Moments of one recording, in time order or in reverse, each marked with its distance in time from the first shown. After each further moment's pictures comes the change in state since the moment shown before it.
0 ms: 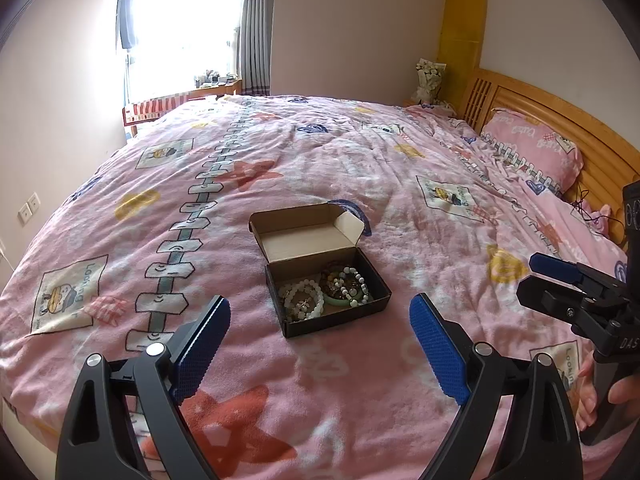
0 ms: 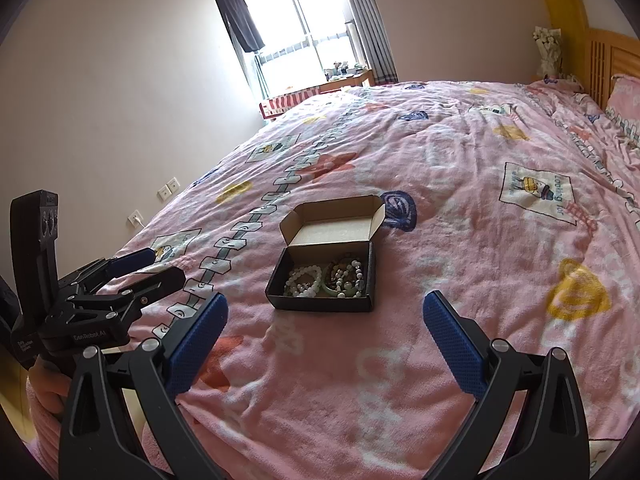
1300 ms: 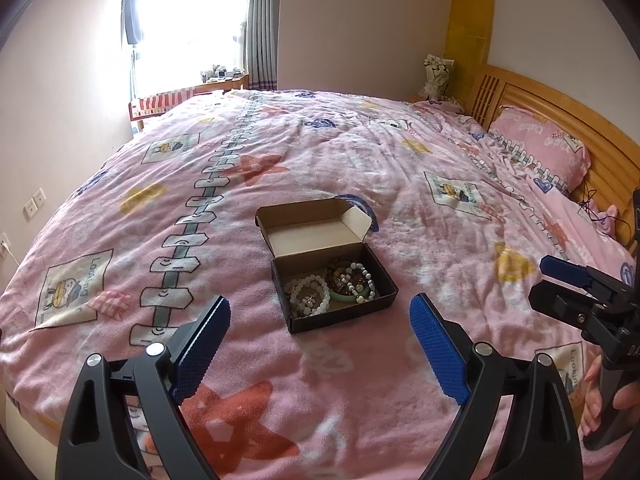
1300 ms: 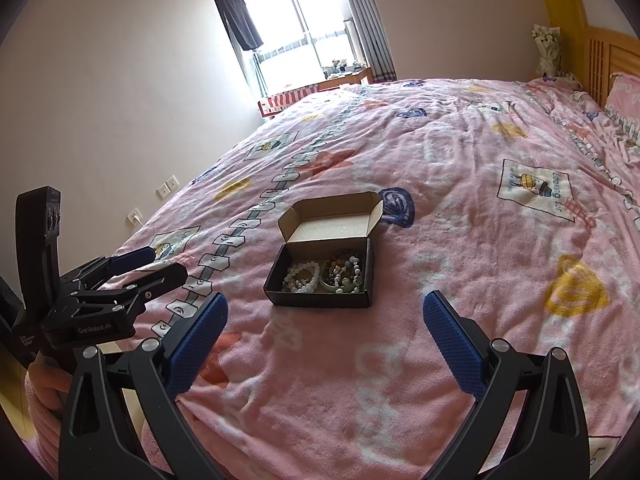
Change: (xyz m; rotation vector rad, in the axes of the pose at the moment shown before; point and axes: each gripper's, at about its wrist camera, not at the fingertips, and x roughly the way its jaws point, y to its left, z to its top) left arm 0.001 0.002 -0.002 -0.004 0.015 0.031; right arm -0.004 -0.002 -0.005 0.005 0.001 -0.002
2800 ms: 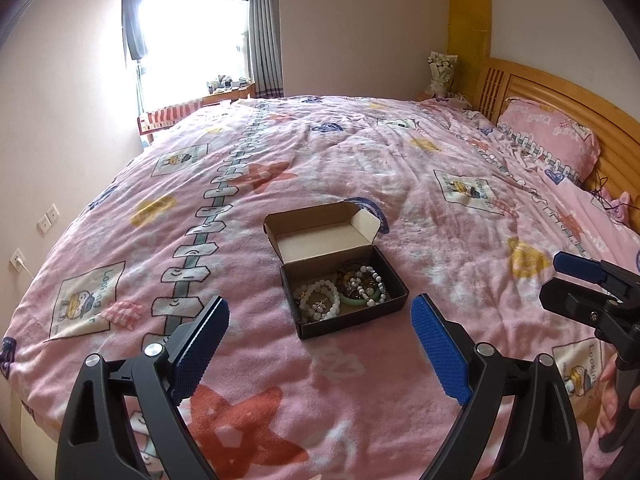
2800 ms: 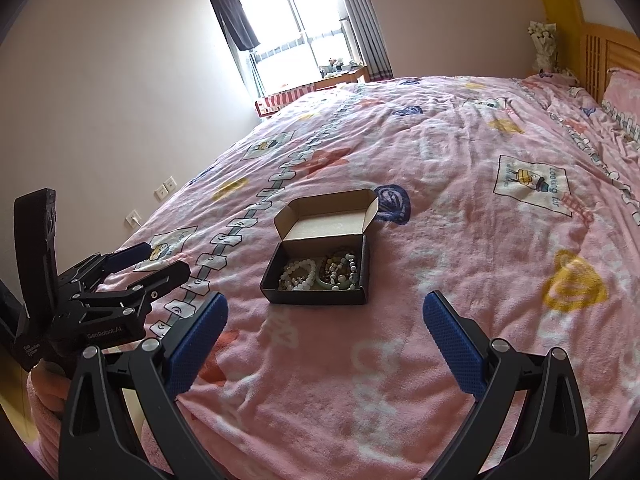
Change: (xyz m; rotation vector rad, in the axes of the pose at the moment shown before) left arm 0.004 -0.015 0.001 0.050 -0.016 0.068; right arm -0.001 -0.005 -0.008 0.008 0.003 -0.008
